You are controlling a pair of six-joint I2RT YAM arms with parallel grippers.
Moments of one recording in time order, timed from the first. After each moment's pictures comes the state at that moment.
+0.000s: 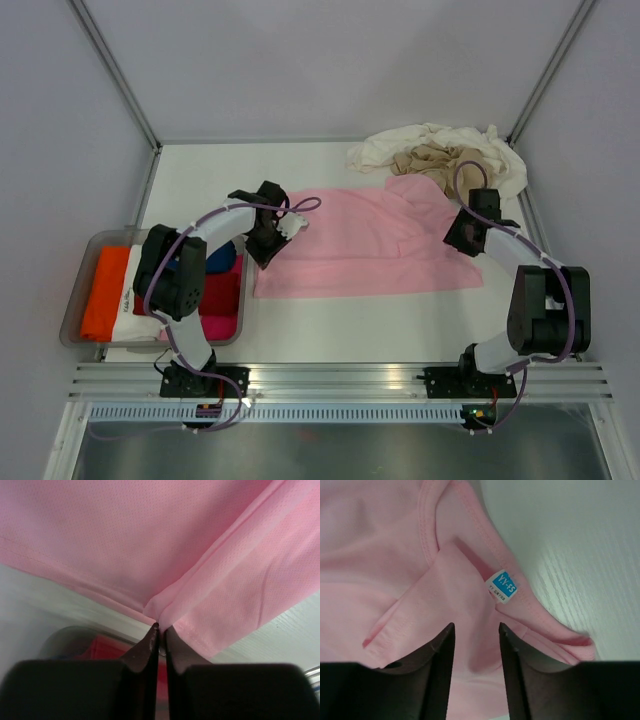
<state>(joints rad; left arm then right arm) -0.40 1.82 1.25 -0.88 0.06 0.48 -0.06 1.50 0.85 -0.32 0.07 0.48</state>
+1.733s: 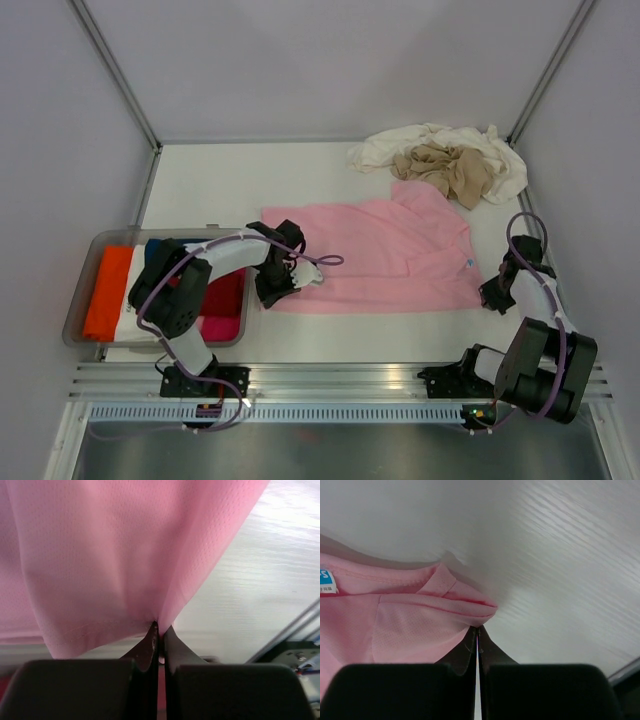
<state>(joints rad) -0.61 1.72 1.01 -0.90 0.12 0.69 -0.35 1.22 0.60 -0.63 0.13 0.69</state>
